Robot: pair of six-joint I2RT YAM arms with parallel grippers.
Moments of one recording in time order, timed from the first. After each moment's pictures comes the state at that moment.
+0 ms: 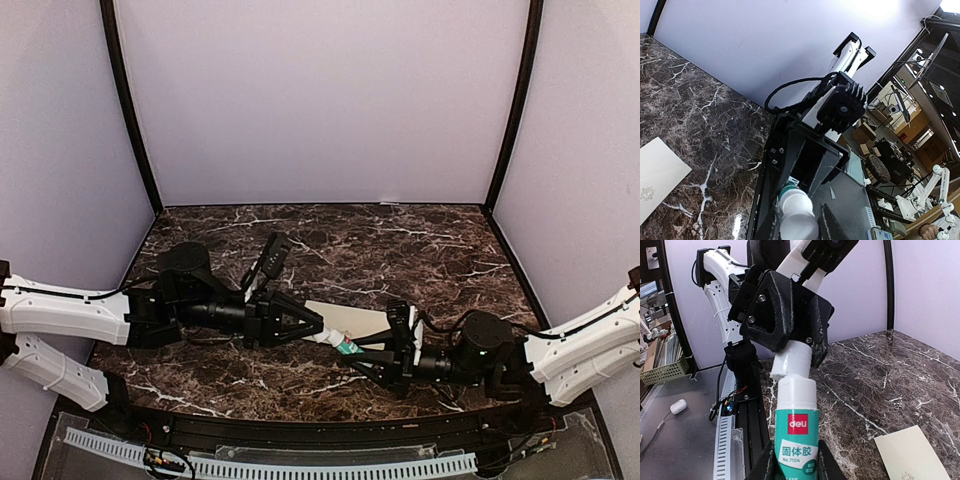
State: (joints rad) left arm -1.07 1.22 0.67 0.45 0.56 -0.59; right arm 1.38 1.16 0.35 0.78 0.02 0.12
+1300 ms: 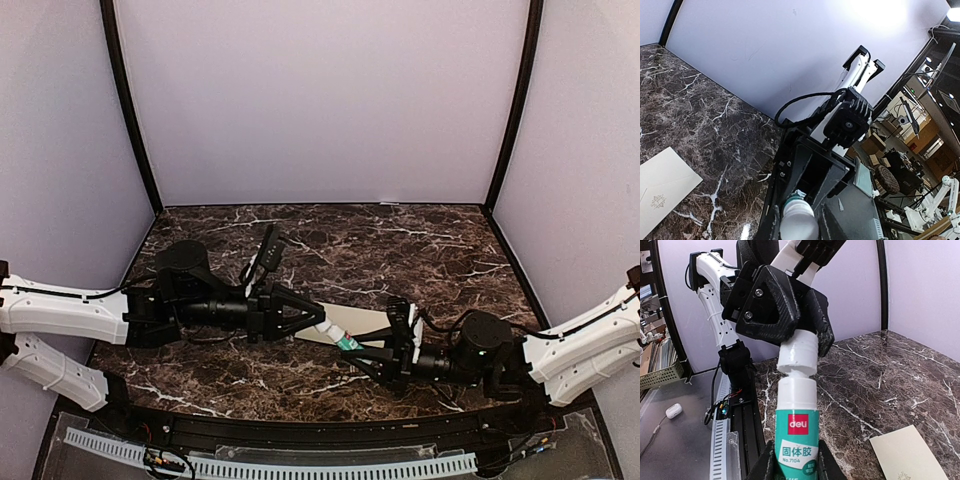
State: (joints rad) left arm -1.08 1.22 0.69 0.45 0.47 -0.58; right arm 1.38 1.17 0.36 0.80 0.05 0.13
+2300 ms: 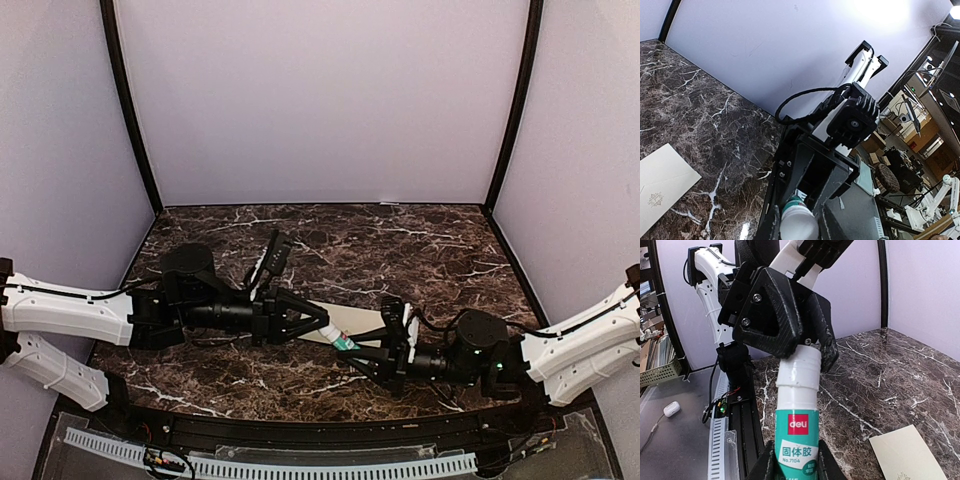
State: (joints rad) left arm -1.09 1.25 0.69 0.46 0.46 -0.58; right arm 1.38 1.19 0.38 0.77 0.06 0.12
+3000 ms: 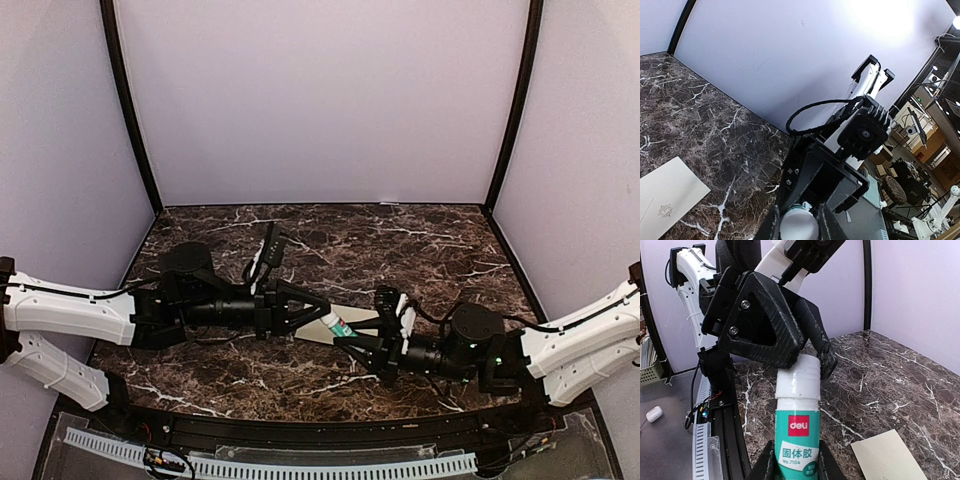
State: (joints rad) left arm -1.09 1.26 0.69 0.52 0.41 -0.60; right arm 1.38 1.19 0.44 0.70 0.14 0.08
